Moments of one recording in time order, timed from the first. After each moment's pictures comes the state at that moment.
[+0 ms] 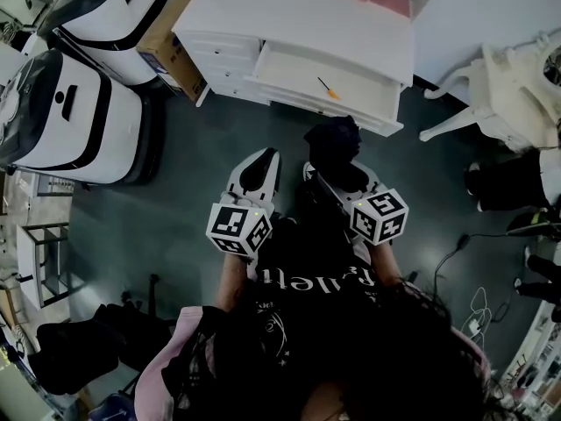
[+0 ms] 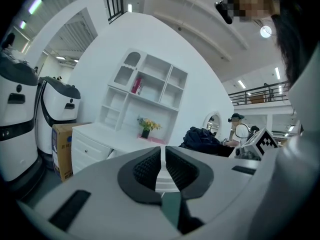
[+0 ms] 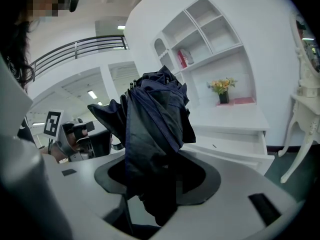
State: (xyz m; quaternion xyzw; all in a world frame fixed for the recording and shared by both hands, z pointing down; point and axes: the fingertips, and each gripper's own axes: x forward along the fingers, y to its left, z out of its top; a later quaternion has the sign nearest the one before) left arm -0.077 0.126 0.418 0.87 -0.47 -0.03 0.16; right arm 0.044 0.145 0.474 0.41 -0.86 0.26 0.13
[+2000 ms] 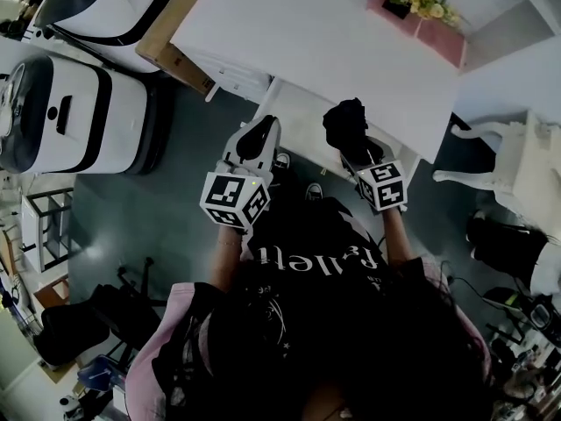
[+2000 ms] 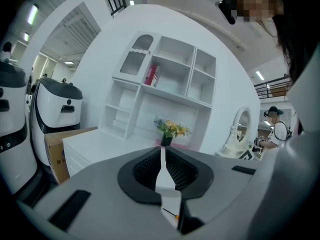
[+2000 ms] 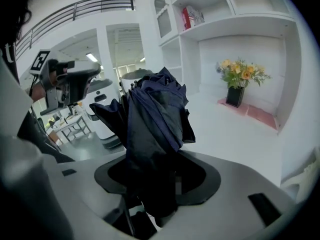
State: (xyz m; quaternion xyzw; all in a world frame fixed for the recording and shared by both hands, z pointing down) left arm -0.054 -0.228 0.434 0.82 -0.55 0.00 0.17; right arm 0.130 -0.225 0.588 0.35 -0.85 0.20 0.33
